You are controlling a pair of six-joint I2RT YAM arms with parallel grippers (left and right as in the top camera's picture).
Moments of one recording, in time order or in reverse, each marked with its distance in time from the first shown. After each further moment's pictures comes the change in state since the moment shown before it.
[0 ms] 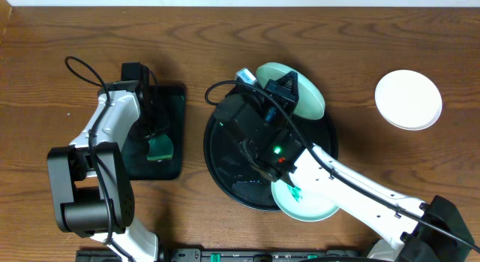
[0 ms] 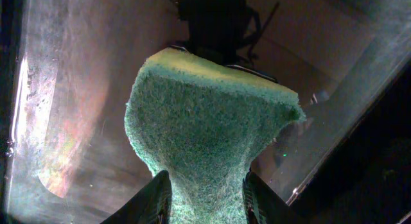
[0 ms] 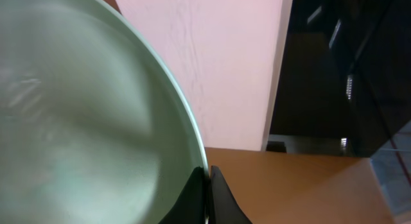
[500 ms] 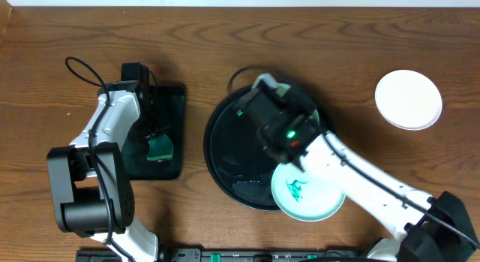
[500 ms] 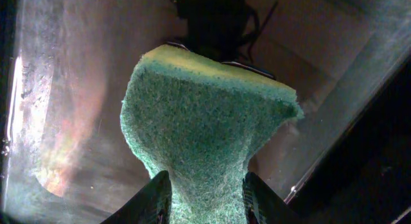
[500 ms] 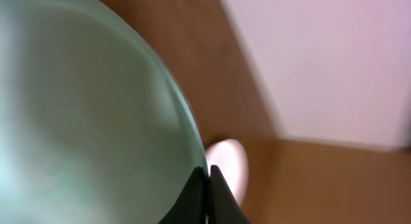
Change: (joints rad) left arm 0.000 0.000 0.000 -0.004 0.008 0.000; right arm -0.137 0.000 0.000 -0.362 -0.419 0.526
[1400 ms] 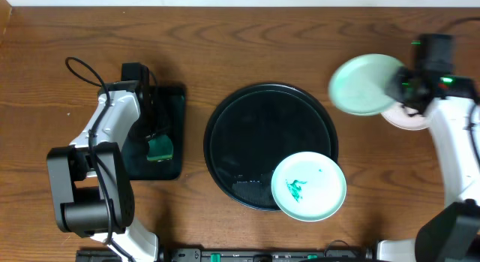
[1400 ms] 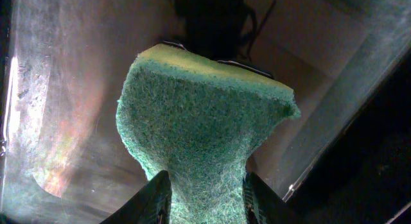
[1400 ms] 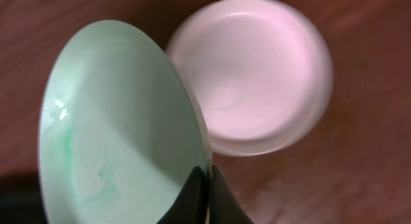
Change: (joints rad) left arm 0.000 0.000 0.000 0.000 0.007 0.000; right arm -0.959 -0.039 0.079 -0.132 -0.703 0.698
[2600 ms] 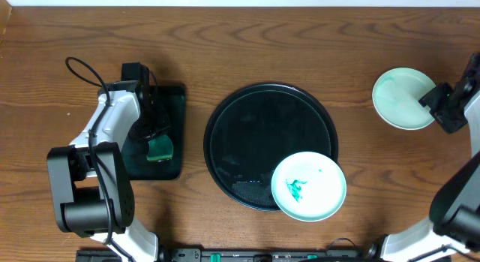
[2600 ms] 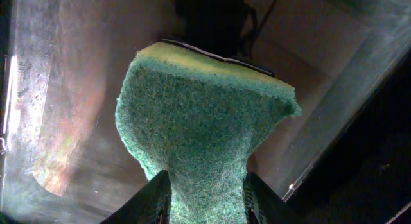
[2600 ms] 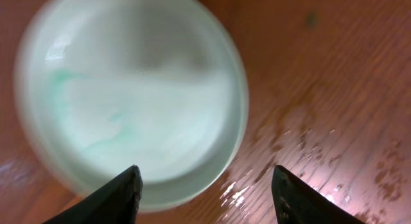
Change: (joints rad) left arm 0.000 0.000 0.000 -0.003 0.000 0.000; right arm -0.252 0.203 0.045 -0.003 -0.171 0.048
